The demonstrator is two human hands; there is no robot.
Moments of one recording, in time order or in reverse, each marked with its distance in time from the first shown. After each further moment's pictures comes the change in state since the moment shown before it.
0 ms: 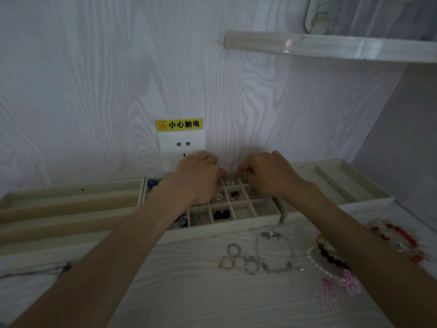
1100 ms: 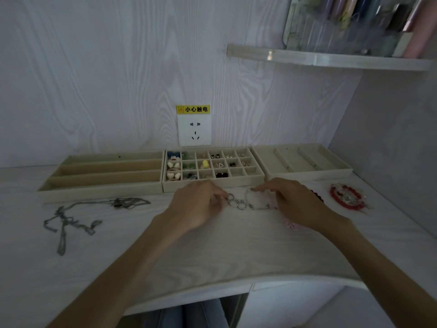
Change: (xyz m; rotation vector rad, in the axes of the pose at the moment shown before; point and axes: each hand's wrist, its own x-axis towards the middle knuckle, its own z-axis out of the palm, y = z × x) left_hand -0.137 0.063 0.018 -0.464 0.084 -0.158; right_hand -0.158 -0.004 0.006 0.297 -0.030 0.043
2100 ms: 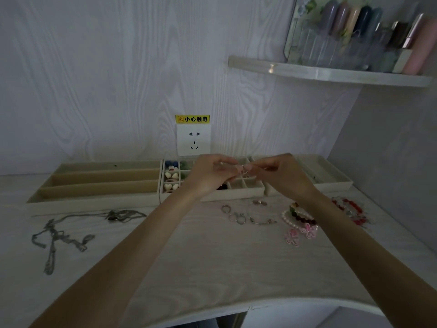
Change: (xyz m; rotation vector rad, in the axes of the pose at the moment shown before) left_hand 0.053 0.025 -0.035 -0.848 0.139 -0.170; right_hand 0.047 -0.043 -0.033 0.530 0.253 0.029
